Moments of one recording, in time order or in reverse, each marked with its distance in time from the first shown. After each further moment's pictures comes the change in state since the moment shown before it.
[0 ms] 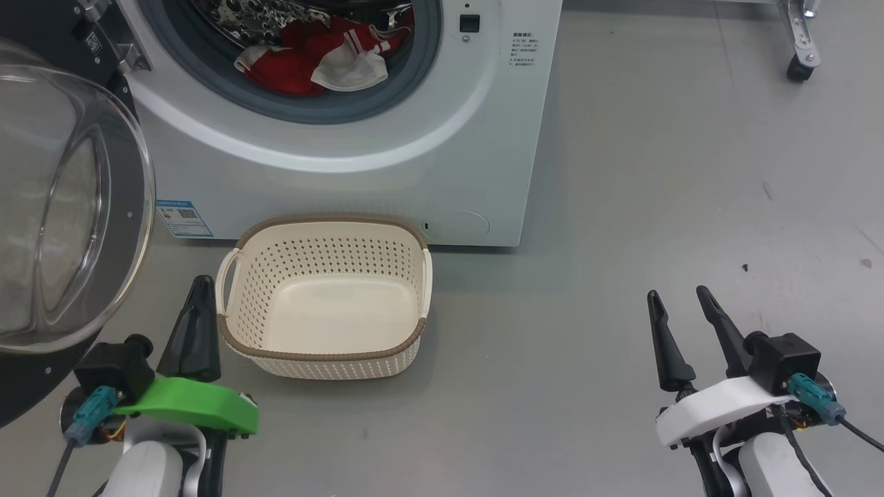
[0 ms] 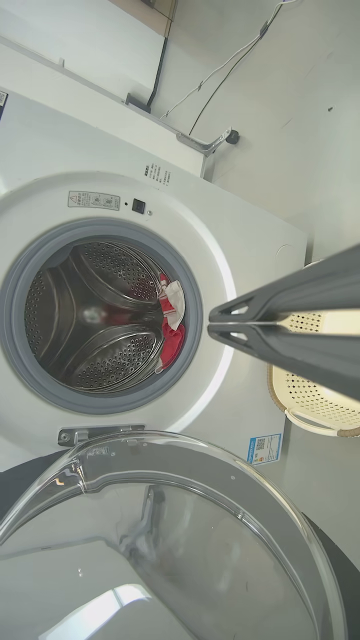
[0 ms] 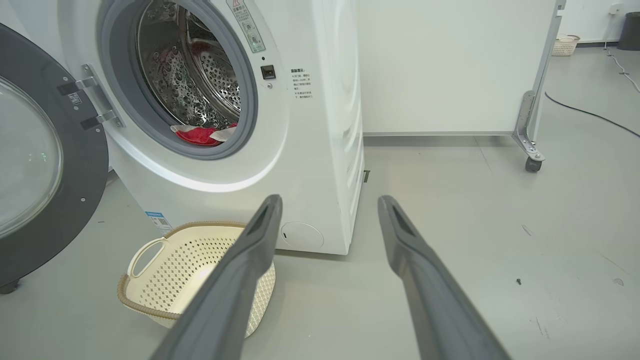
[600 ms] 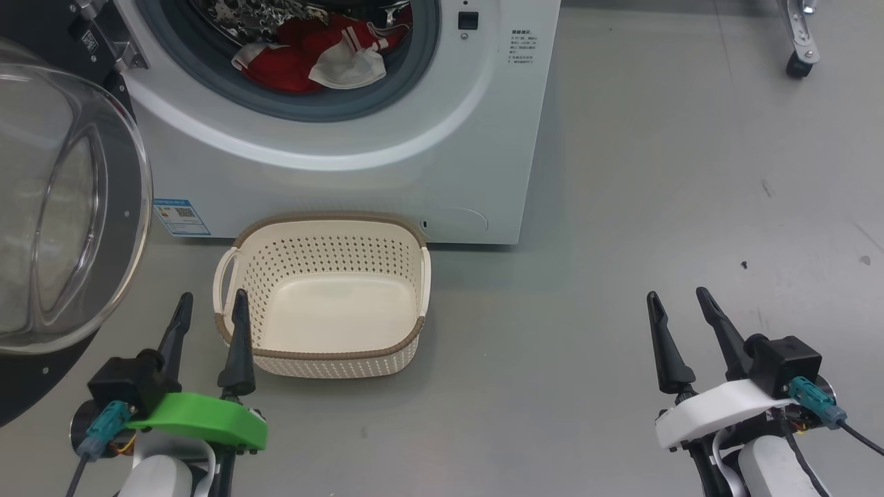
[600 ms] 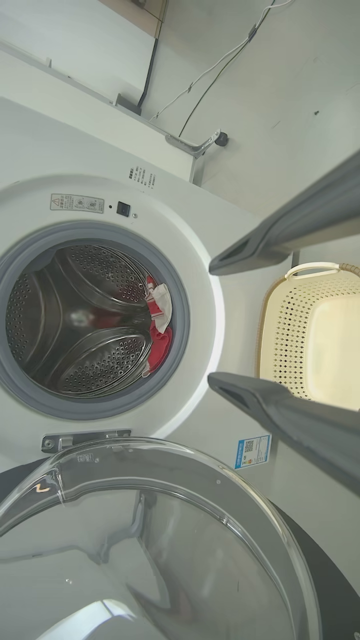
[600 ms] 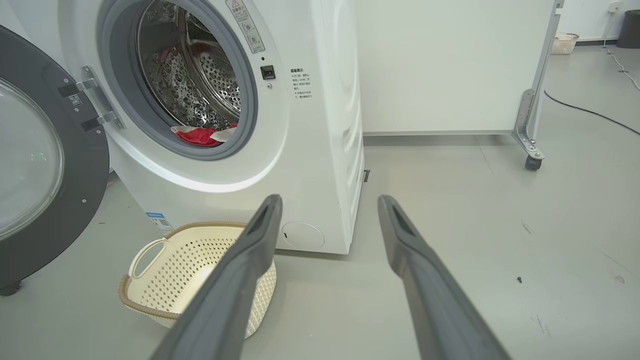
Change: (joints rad) left arm 0.037 -0.011 -0.007 -0.009 0.020 0.001 -0.012; right arm 0.012 0.005 -0.005 -0.018 0.000 0.000 0.000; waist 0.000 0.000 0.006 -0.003
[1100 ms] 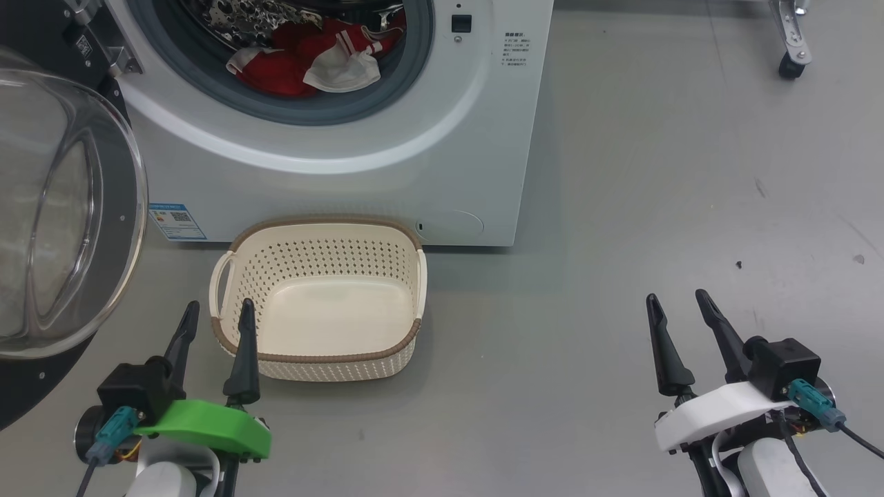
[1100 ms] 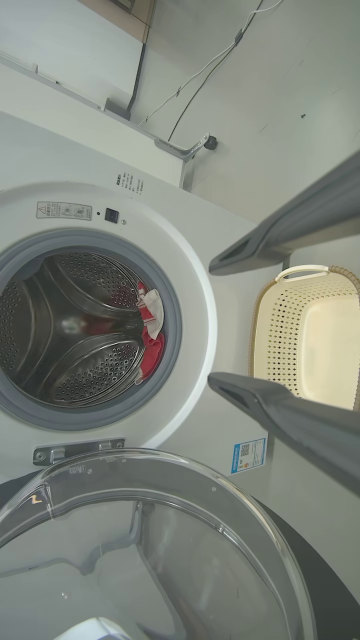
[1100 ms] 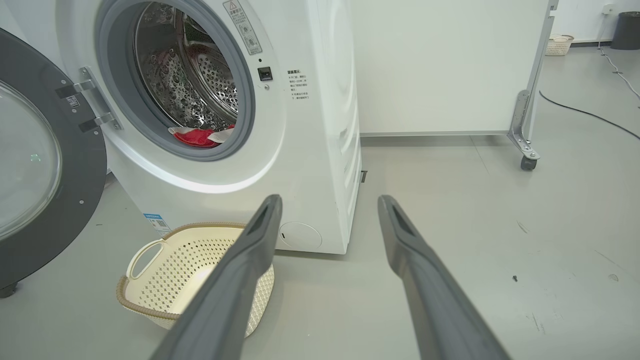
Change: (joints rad) left arm 0.013 0.000 -0.016 0.009 0.019 0.000 0.000; right arm 0.006 0.002 0.000 -0.004 -0.004 0.000 0.000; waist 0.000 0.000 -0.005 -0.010
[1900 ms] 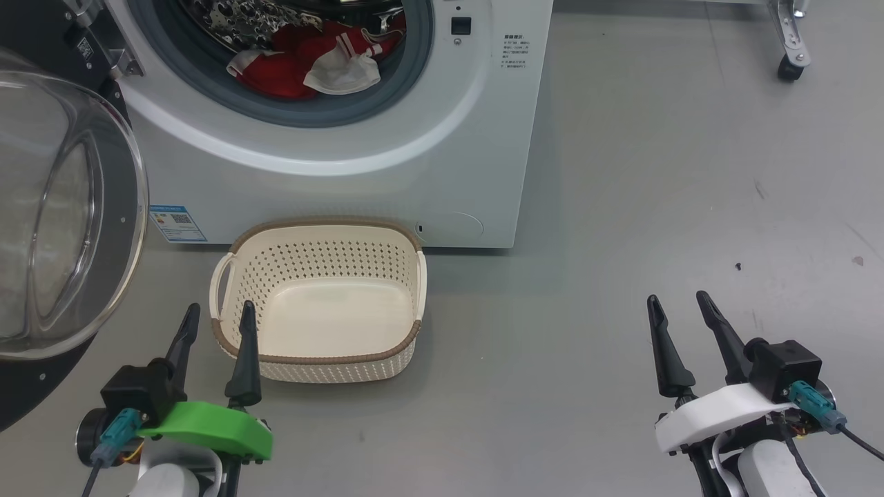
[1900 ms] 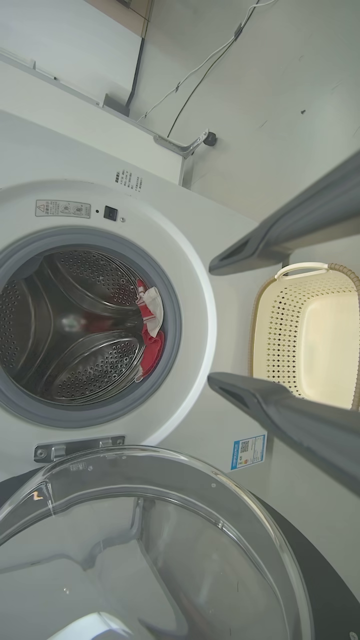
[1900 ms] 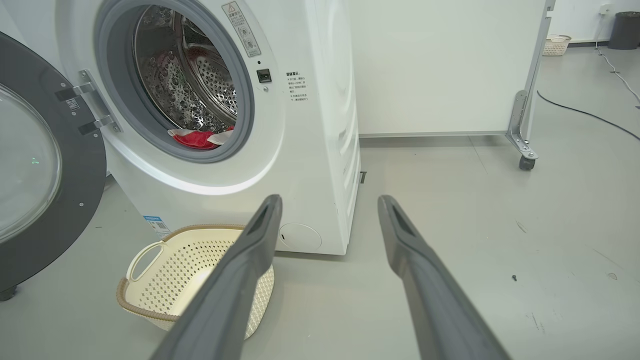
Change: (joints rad) left arm 0.004 -0.008 0.005 0.003 0.016 0.009 -0.001; right arm 0.005 0.006 -0.007 -0.003 -0.002 0.001 0.000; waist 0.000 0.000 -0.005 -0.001
